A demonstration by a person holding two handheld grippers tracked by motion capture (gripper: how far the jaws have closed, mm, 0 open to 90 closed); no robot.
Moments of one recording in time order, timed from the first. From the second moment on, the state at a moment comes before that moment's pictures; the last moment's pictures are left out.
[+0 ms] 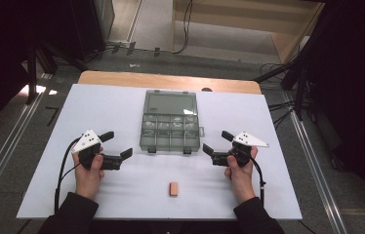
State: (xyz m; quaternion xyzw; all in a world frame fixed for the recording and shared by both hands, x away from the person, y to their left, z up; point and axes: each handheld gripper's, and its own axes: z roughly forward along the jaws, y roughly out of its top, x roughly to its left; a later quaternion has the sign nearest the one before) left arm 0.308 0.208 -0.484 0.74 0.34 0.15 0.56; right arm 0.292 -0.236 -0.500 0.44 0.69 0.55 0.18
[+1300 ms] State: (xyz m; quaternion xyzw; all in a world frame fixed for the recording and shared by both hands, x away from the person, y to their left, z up) left arm 0.270 0.258 -0.484 0.72 0.36 0.18 0.57; right arm 0.268 -0.196 -0.485 0.32 0.77 0.53 0.14
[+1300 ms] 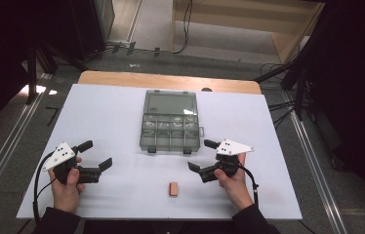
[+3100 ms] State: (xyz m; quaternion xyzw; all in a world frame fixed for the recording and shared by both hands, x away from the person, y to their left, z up) left arm 0.257 0.273 -0.488 0.72 0.36 0.19 0.56; right arm 0.241 -0.150 -0.500 0.20 0.86 0.46 0.04
